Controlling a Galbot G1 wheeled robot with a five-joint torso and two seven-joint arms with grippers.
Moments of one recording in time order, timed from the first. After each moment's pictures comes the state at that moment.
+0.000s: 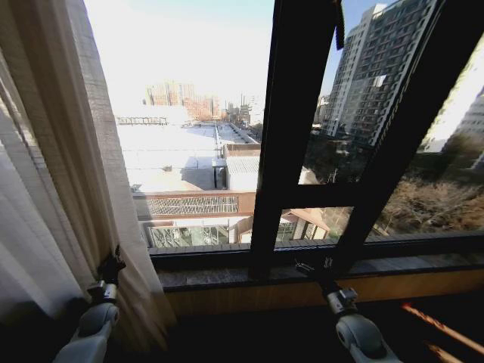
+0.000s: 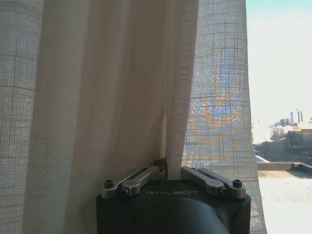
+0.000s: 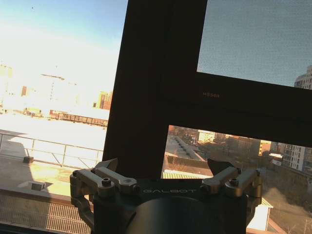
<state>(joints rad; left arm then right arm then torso) 1.12 -1.09 -0.66 -1.34 -0.41 -0.30 -0.10 -1.36 1.09 0.54 1.77 0.33 0.18 -0.02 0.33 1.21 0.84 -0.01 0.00</state>
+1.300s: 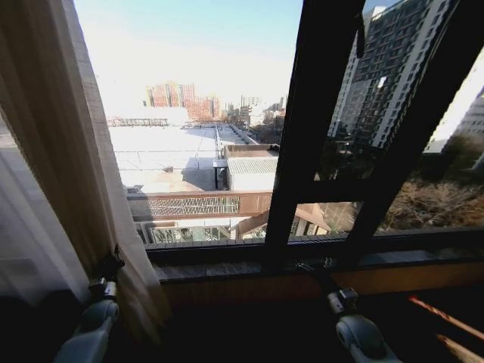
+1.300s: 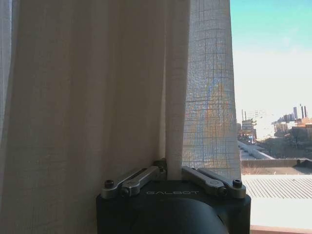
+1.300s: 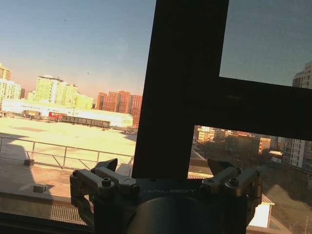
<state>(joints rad) 1.06 -1.09 -0.65 -1.27 -0.39 -0.31 -0.10 -1.36 1.09 0.54 1.77 0.33 0.18 -0.02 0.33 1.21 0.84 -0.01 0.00</state>
